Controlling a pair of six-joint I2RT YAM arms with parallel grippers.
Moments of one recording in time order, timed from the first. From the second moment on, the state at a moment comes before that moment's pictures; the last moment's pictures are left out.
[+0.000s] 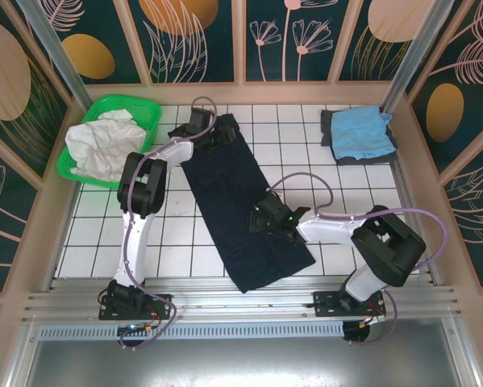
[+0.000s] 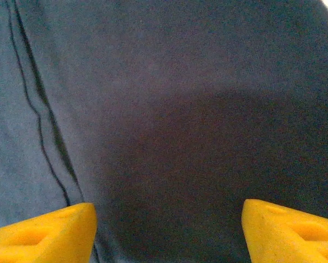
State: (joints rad) left arm -0.34 2.40 1.79 -0.12 0.25 -0.65; right arm 0.89 1.54 0.68 -0.15 0.16 0.81
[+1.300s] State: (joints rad) left arm -0.39 1.54 1.09 -0.08 0.07 -0.54; right arm 0.84 1.45 0.61 -0.21 0.08 0.82
